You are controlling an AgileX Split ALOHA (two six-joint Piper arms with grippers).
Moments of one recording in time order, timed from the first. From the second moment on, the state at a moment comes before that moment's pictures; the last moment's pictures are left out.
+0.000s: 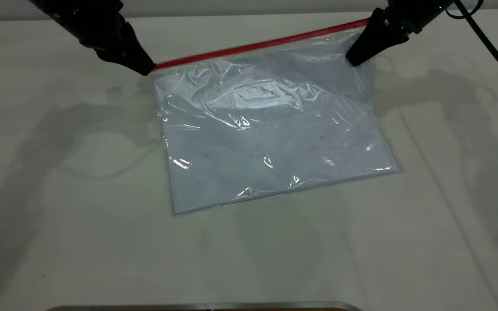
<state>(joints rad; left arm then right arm) -0.11 2.32 -1.49 -0.78 0.56 1.45 0.03 2.60 -1.93 0.83 1.06 -1.28</state>
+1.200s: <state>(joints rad) -0.10 1.49 -1.49 -0.33 1.11 0.42 0.01 2.08 -2.46 0.35 1.23 -0.40</state>
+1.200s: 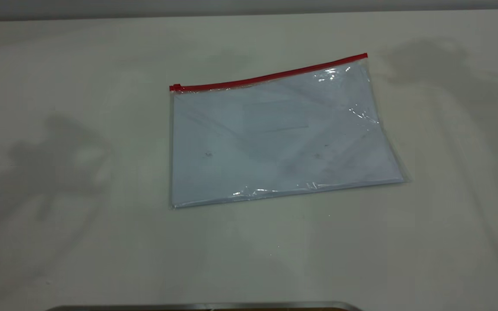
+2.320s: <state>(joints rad) -0.10 0.74 -1.32 -0.18 1.17 0.10 0.27 0.78 -1.29 0.37 1.23 -0.26</state>
